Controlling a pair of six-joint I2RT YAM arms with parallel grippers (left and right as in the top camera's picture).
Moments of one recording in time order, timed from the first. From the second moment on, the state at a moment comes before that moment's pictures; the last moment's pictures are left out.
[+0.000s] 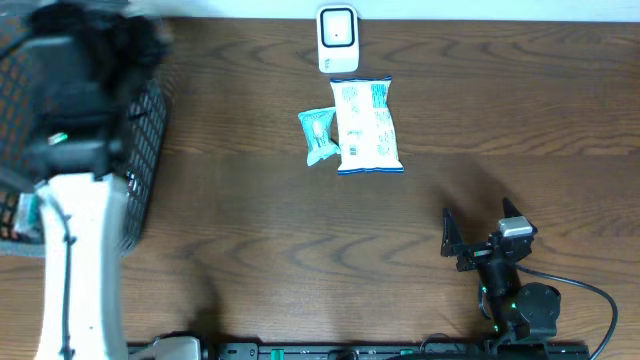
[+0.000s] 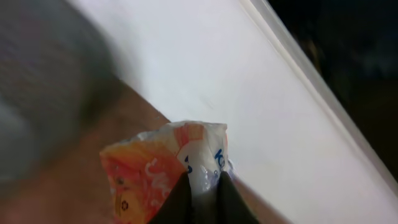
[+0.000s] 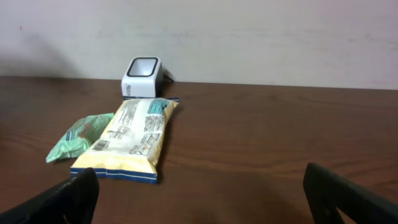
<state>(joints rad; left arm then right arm) 0.03 1.42 1.55 -0.53 0.14 -0.77 0.04 0.01 0.01 -0.06 -0.14 0.03</state>
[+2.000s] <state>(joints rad) -0.32 1.86 1.55 -0.41 -0.30 0.12 0.04 0.01 0.01 -0.06 -0.14 0.03</state>
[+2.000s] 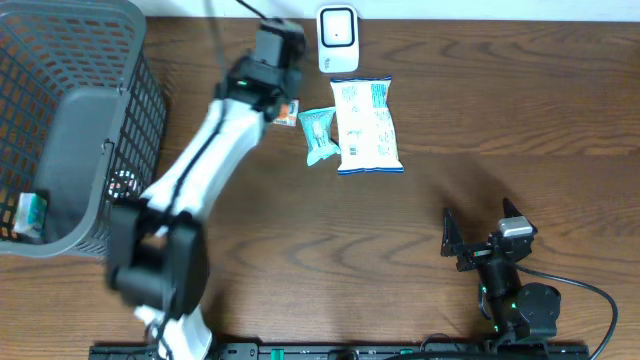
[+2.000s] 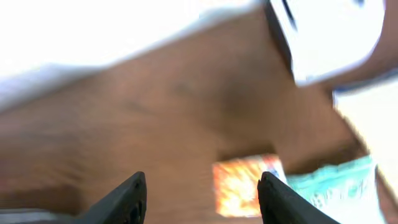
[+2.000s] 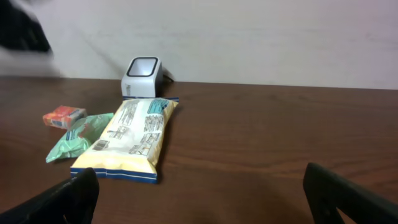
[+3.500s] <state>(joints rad) 0.56 1.94 1.50 -0.81 -0.50 0.01 0.04 0.01 0.01 -0.06 -0.14 0.03</state>
